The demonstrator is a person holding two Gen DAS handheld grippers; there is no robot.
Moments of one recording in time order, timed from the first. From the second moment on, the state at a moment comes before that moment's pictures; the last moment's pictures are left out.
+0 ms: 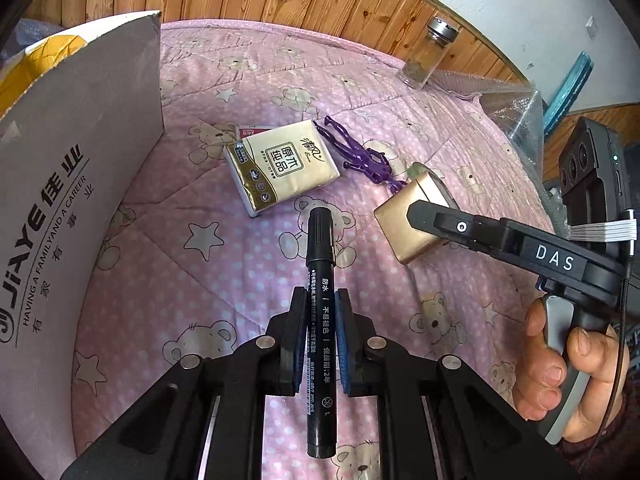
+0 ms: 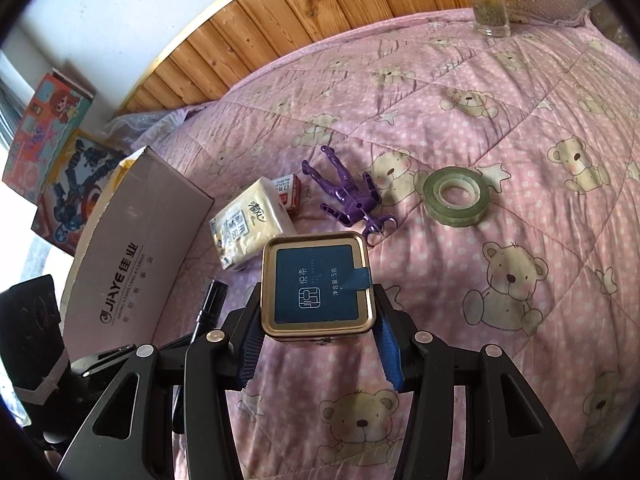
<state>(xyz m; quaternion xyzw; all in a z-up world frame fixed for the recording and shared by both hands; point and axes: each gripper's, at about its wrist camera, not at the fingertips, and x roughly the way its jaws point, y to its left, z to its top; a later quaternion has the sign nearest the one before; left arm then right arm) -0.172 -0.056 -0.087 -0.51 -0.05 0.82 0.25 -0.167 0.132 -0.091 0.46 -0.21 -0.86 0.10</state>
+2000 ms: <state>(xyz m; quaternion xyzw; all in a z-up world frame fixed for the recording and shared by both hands) -0.044 -0.180 0.026 -0.39 -0.14 0.87 0.26 -0.030 -0.032 0.015 0.41 -0.10 -0.90 0.15</state>
